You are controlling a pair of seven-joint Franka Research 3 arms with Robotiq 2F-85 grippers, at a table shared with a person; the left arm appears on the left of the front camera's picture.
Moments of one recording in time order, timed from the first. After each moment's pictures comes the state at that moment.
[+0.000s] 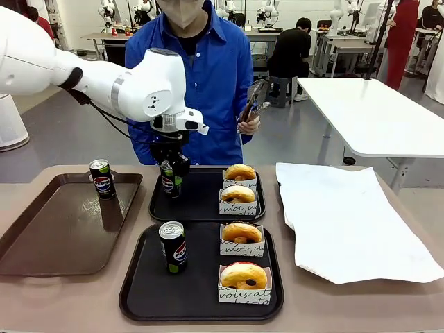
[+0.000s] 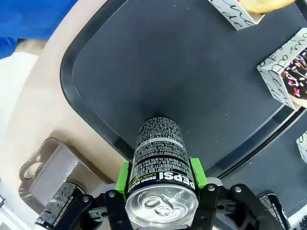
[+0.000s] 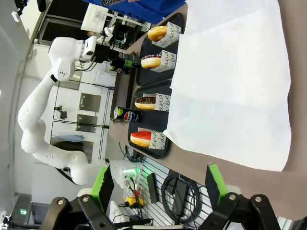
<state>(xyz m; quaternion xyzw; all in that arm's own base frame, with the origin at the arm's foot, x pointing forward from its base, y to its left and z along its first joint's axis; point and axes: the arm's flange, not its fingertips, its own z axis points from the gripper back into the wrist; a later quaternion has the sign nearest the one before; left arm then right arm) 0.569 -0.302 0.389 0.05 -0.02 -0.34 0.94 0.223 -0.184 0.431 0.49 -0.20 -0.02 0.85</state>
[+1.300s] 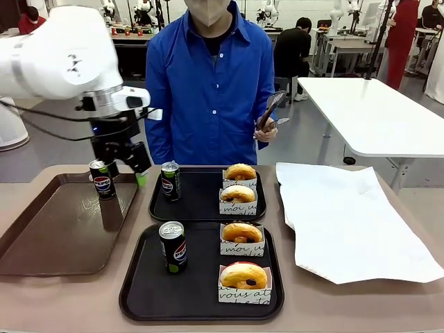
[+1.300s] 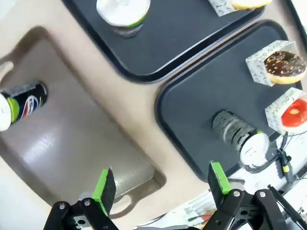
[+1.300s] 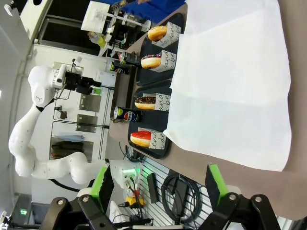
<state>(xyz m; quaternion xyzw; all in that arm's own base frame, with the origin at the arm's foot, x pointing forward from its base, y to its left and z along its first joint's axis) 0.443 -0.200 0.470 -0.05 0.00 -0.27 0.96 0.223 -0.184 0.430 0.49 -0.19 -0.02 0.85</state>
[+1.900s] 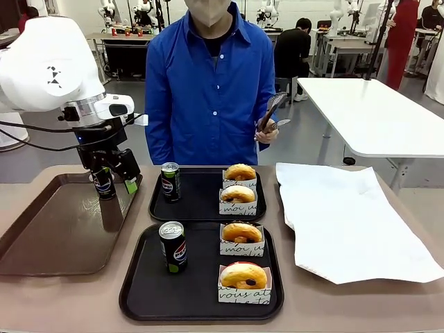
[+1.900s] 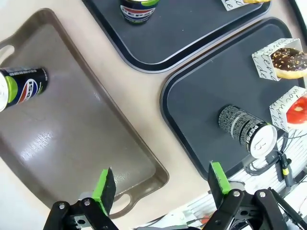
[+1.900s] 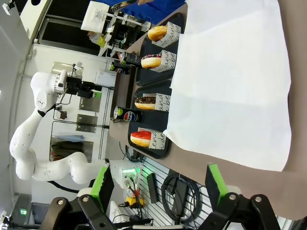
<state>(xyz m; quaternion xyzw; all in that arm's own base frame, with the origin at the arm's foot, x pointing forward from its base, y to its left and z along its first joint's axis) 0.431 -0.181 0.462 -0.07 -0.01 -0.25 0.97 0.223 -0.184 0.431 0.49 -0.19 -0.02 0.85</state>
